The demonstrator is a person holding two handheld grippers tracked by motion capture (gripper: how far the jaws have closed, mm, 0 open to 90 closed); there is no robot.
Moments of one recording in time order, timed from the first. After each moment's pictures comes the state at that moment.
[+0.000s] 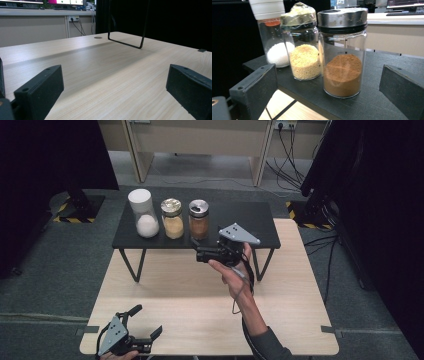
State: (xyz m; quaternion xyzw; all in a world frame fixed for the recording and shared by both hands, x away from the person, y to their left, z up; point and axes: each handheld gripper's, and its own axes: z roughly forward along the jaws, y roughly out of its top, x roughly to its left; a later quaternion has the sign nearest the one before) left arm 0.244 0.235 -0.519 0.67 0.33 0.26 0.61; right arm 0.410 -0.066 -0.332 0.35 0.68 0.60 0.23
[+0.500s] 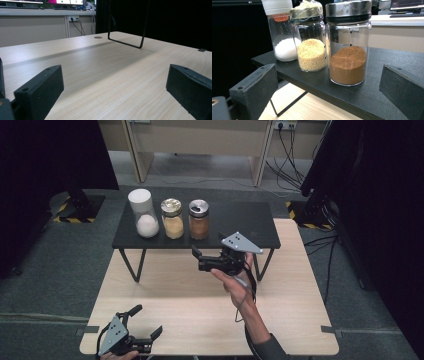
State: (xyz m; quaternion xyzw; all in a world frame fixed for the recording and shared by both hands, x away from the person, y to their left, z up) left arm 0.244 0.235 -0.519 0.67 0.33 0.26 0.61; right arm 0.395 -0.073 -0.344 0.34 0.68 0.61 0.22
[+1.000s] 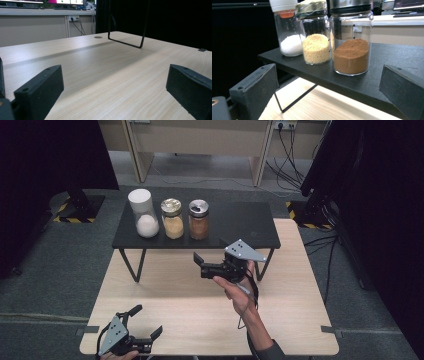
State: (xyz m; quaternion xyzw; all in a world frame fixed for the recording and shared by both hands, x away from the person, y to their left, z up) left arm 0.244 0.235 -0.519 0.67 0.33 0.26 0.61; right arm 0.381 -0.079 -0.356 0.33 0.68 0.62 0.22
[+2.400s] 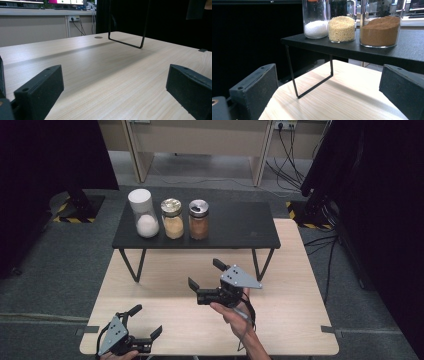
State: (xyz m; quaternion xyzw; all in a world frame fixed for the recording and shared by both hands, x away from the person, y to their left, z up) left arm 0.244 0.235 -0.519 0.67 0.33 0.27 0.61; right arm 0.339 -0.074 -0.394 0.30 0.68 0.63 0.20
